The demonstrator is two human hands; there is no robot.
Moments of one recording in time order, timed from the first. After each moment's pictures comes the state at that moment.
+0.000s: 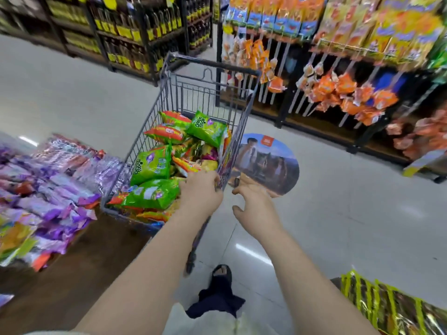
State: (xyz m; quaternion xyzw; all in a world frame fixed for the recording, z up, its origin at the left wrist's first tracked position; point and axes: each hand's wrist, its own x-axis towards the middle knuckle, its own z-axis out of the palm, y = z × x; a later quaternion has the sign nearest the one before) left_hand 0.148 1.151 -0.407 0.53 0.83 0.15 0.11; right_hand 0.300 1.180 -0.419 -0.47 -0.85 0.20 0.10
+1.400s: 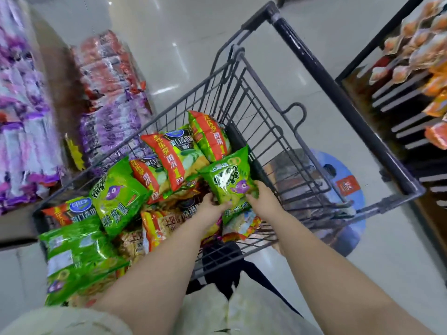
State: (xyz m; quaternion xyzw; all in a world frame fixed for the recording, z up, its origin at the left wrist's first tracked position) left_hand -0.021 1.563 -0.603 -0.17 0.73 0.46 0.47; right_hand 0.030 1.724 -0.612 -0.33 -0.83 0.41 -0.20
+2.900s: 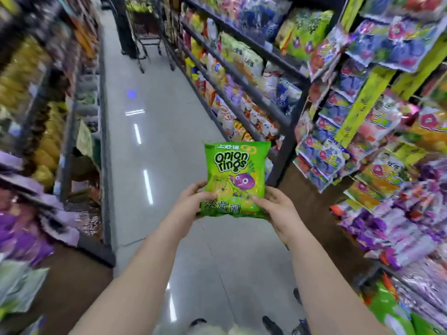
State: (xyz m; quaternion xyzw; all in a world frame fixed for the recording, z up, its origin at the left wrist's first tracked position) left_hand 0.327 0.870 -0.407 -0.48 0.44 0.71 -0.26; right_hand 0.133 0.968 -0.428 0.24 -0.61 0.57 -0.49
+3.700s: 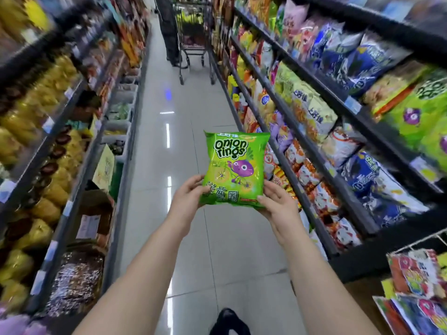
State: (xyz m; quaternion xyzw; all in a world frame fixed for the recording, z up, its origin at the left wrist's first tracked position) left_hand 0.264 0.424 -0.390 -0.51 0.41 0.63 -0.42; right_hand 0.064 0.482 -0.405 0.26 -0.54 0.62 -0.51
